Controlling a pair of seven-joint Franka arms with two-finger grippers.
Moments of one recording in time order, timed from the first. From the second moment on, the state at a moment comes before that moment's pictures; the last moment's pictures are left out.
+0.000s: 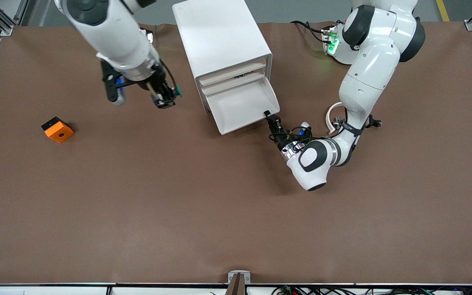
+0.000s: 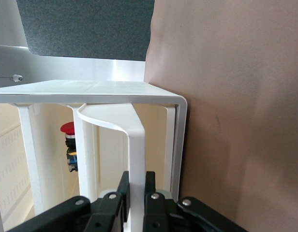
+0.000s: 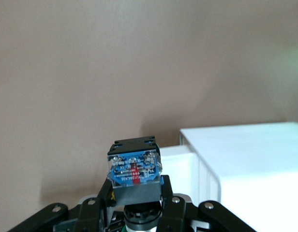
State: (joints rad) left arm -0.29 1.01 -0.17 -1.39 -0.78 1.35 -2.24; right arm 0.64 0.11 -0.04 -1.61 0.15 1.70 1.89
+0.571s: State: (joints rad) left arm -0.25 1.01 -0.16 -1.37 -0.78 1.34 -2.24; right arm 0.77 0.25 -0.04 -1.62 0.17 1.91 1.97
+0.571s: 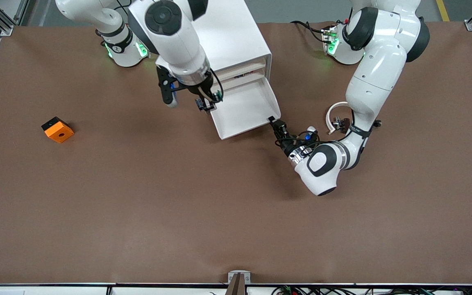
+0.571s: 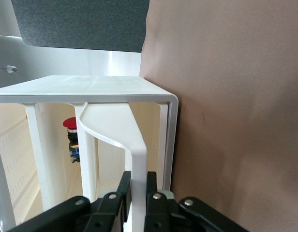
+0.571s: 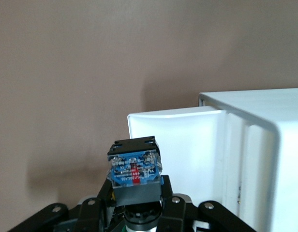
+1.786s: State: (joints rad) left arm -0.24 1.01 -0.16 -1.34 -0.78 1.33 -2.21; right arm 1.00 0.53 -0.04 -1.60 0.24 2.17 2.16
